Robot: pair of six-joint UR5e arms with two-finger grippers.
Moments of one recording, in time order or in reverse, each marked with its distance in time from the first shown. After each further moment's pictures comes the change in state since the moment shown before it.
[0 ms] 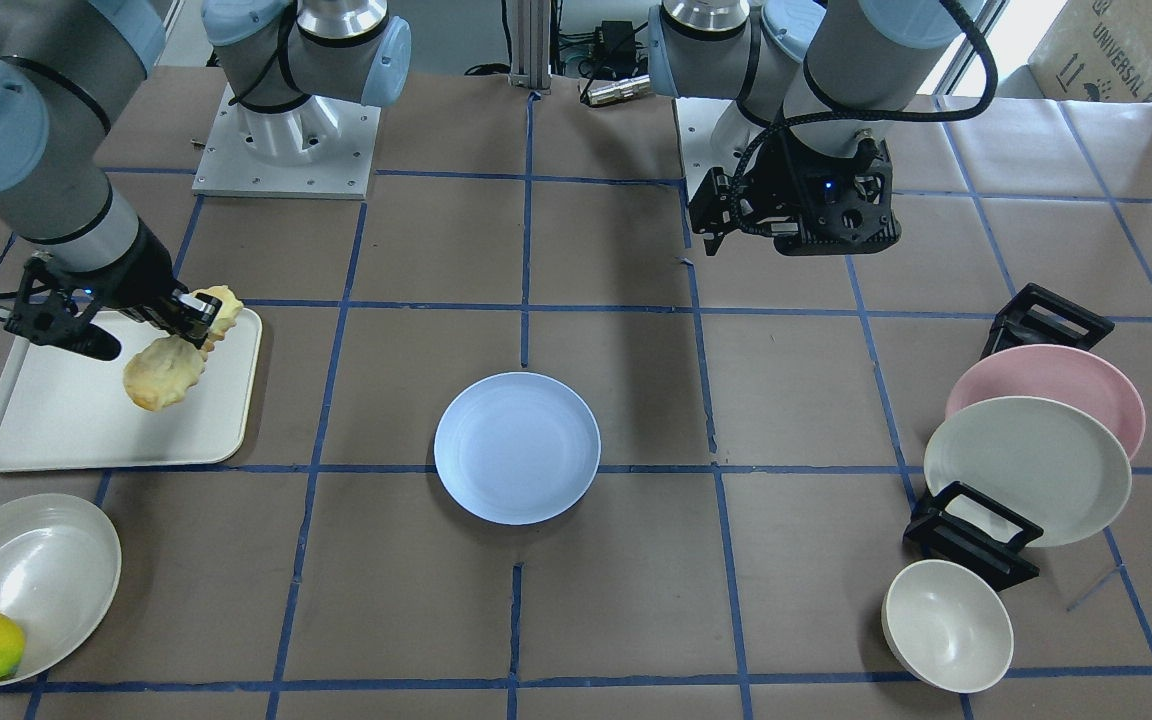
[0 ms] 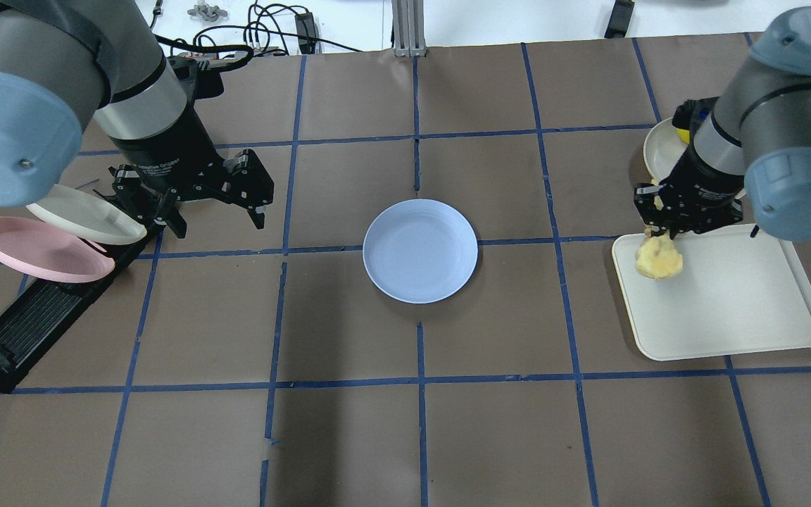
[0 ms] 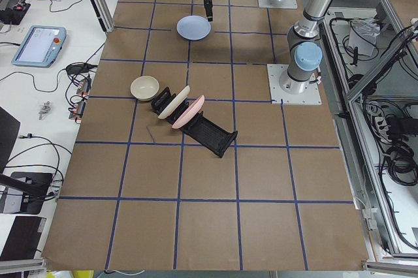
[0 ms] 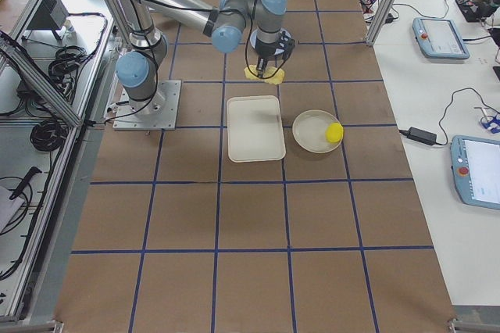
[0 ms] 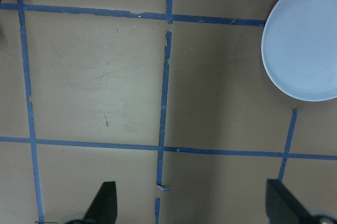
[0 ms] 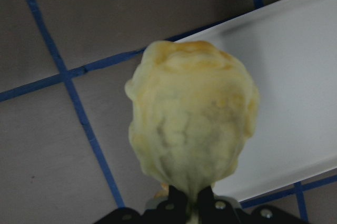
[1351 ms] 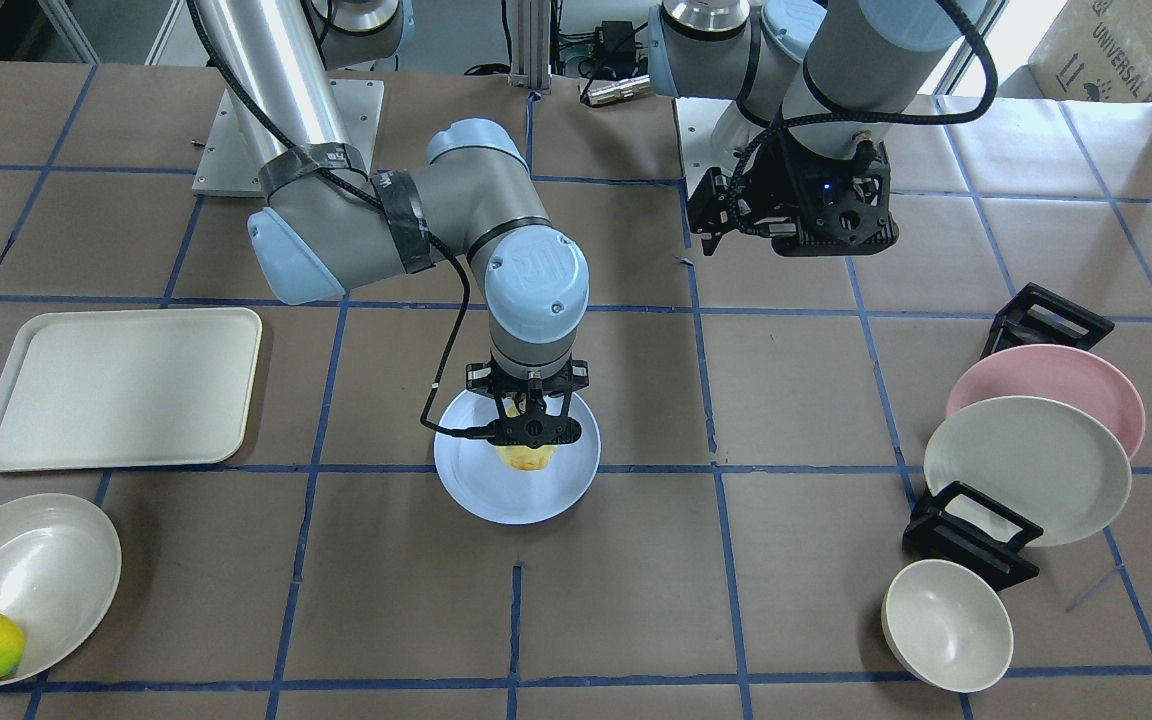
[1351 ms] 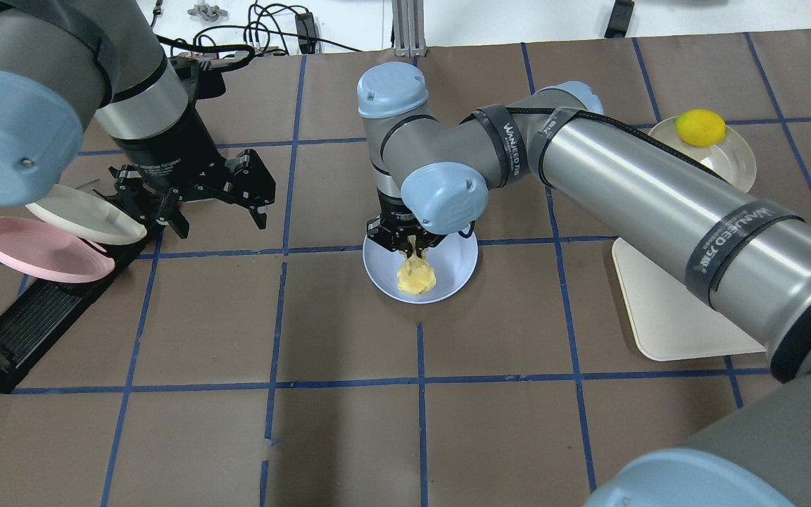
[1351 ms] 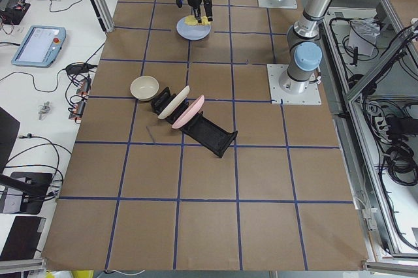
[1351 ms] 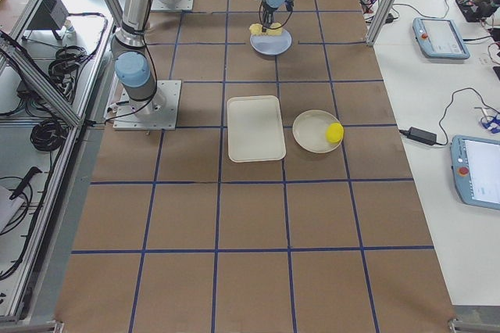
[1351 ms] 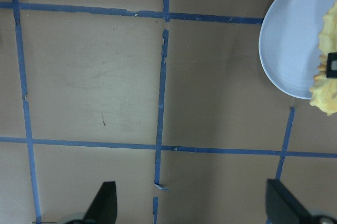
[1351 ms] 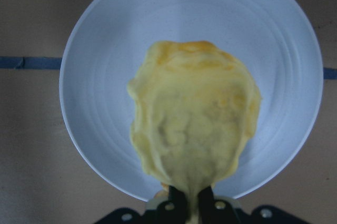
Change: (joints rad) left arm 0.000 -0.002 0.003 -0.002 -0.008 0.003; right arm 0.588 0.470 -0.361 0.009 0.029 0.276
